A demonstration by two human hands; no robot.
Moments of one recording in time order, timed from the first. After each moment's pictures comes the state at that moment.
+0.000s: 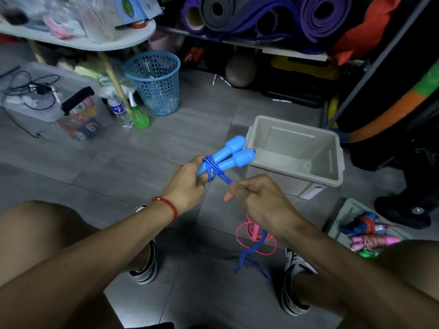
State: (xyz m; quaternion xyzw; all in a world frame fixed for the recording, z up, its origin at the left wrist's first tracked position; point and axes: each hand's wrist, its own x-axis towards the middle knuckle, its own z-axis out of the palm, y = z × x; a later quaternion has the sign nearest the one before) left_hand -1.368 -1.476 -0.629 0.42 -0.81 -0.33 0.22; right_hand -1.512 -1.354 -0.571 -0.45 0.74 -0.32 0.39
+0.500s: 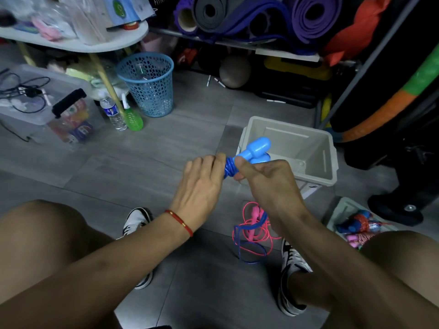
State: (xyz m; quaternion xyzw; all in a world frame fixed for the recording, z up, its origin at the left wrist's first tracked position) left_hand -1.397 -1.448 -0.629 0.34 -0.91 0.03 0.24; right_hand -1.525 -1.363 -0.558 -0.31 0.74 -0.49 0.34
